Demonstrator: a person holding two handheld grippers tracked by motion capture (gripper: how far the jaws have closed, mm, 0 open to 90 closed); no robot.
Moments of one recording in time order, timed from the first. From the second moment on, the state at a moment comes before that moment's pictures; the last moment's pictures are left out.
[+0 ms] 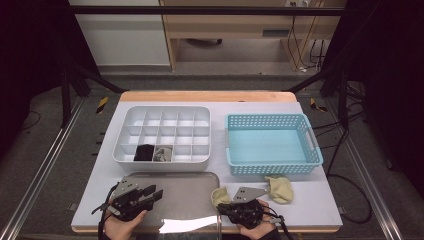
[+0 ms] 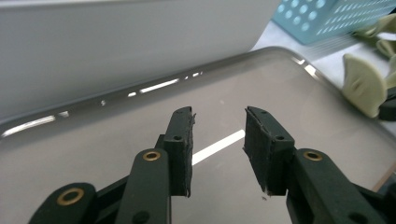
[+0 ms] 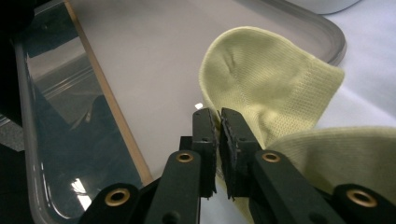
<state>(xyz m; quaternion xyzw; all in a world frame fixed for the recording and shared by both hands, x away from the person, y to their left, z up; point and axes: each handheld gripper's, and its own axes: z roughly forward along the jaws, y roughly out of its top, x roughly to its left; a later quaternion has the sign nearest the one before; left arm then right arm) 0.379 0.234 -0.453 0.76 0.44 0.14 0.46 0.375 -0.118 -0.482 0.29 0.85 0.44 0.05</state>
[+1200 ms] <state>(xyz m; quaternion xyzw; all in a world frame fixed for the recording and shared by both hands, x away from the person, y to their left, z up) 0.413 0.078 -0.448 0.86 0.34 0.05 0.38 0.371 -0.119 -0.484 0.29 0.85 0.44 0.05</state>
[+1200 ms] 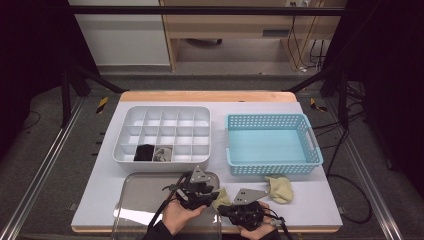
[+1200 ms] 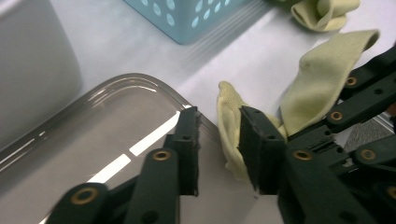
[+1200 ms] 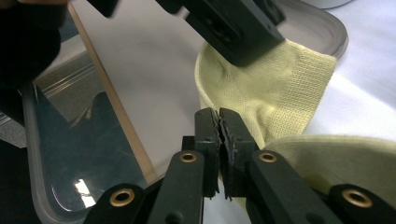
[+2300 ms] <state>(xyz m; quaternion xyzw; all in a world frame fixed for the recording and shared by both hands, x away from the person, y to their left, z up) 0.378 0.115 -0.453 0.83 0.34 0.09 0.43 0.382 -0.171 -0.442 0.38 0.77 0.49 0.17</state>
